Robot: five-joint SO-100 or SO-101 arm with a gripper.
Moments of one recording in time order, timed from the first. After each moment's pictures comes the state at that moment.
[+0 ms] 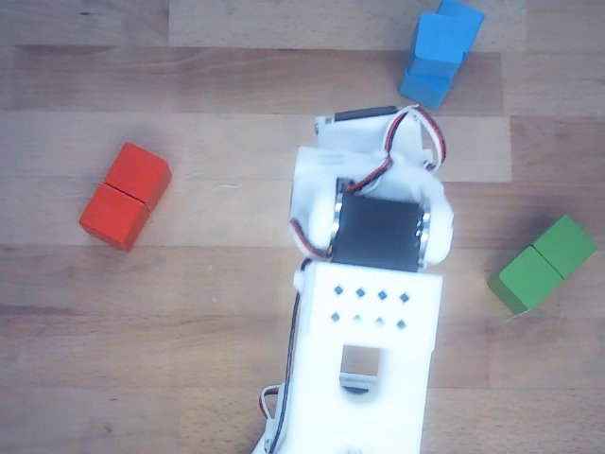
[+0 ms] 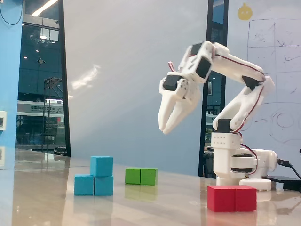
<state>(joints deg) 2.6 139.9 128.6 71.4 -16.1</state>
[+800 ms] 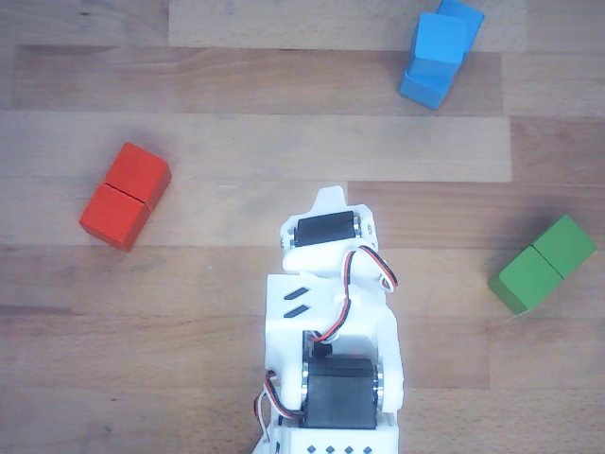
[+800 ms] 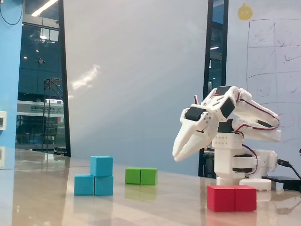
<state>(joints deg) -1.7 189.4 171.7 62.8 -15.4</state>
